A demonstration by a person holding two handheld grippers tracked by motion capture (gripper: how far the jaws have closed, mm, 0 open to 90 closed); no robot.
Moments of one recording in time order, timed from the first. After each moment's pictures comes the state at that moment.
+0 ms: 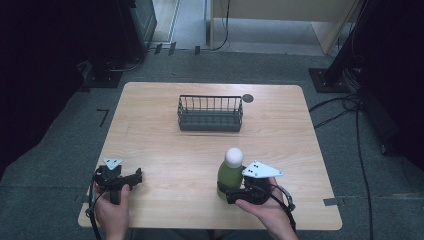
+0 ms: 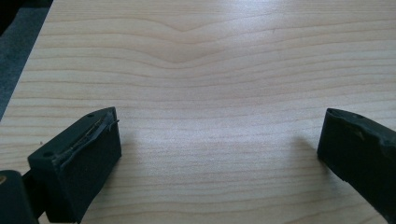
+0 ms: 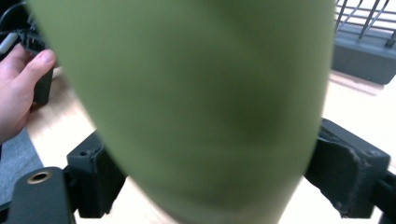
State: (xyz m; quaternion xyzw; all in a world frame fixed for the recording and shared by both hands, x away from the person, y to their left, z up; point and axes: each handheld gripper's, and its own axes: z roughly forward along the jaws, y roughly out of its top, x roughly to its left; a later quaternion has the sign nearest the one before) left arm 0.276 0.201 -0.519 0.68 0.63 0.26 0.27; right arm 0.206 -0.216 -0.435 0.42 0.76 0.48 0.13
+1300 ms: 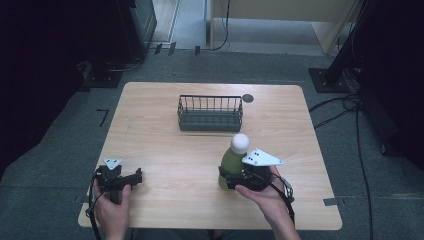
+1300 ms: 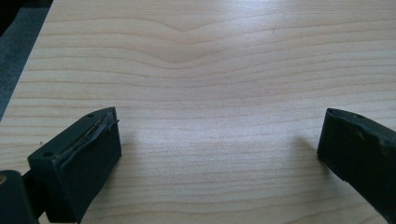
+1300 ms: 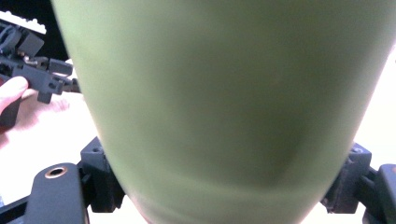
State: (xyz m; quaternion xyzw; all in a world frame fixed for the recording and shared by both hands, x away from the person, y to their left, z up) left arm 0.276 0.201 -0.518 0.68 0.63 0.25 0.27; right arm 0.231 -0.217 -0.417 0.42 0.75 0.48 0.18
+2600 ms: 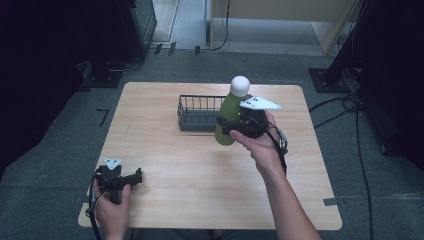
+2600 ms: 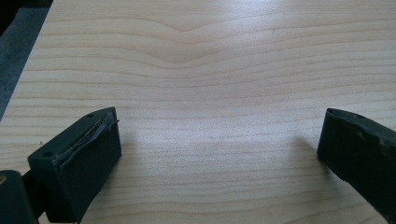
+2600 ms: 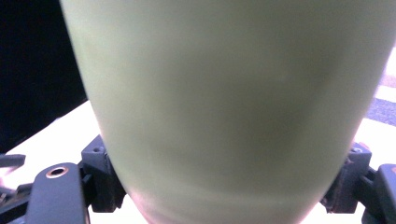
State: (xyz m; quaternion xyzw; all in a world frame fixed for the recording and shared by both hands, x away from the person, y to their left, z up) left arm 0.276 0.201 -0.518 0.68 0.63 0.26 0.27; right arm 0.329 -0.210 -0.340 0.44 0.71 0.50 0.22
